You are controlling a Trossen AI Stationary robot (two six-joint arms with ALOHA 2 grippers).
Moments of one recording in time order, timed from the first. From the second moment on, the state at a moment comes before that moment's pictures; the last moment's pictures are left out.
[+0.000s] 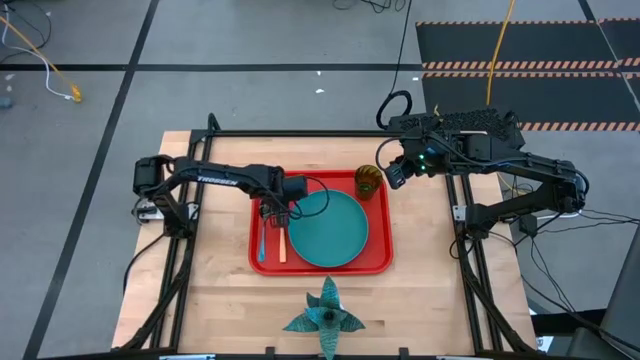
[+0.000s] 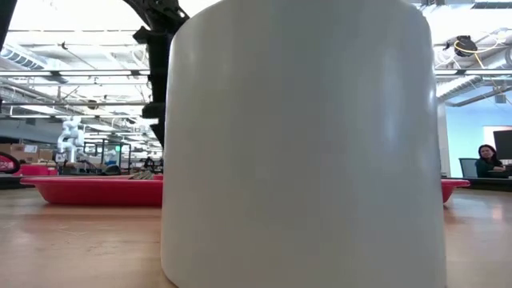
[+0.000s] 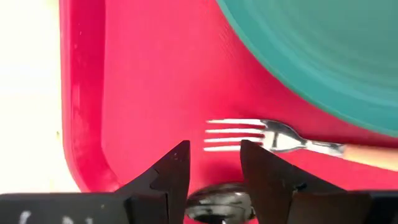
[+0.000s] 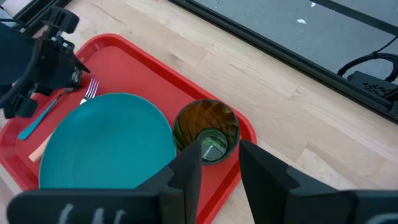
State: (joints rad) left arm 0.16 1.72 1.14 -0.84 -0.19 0.01; right arm -0.20 1.17 1.32 -1.08 0.31 0.64
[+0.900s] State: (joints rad) left arm 0.02 1.71 1.46 -0.89 -0.11 -0.82; right arm -0.20 1.17 1.32 -1.08 0.31 0.62
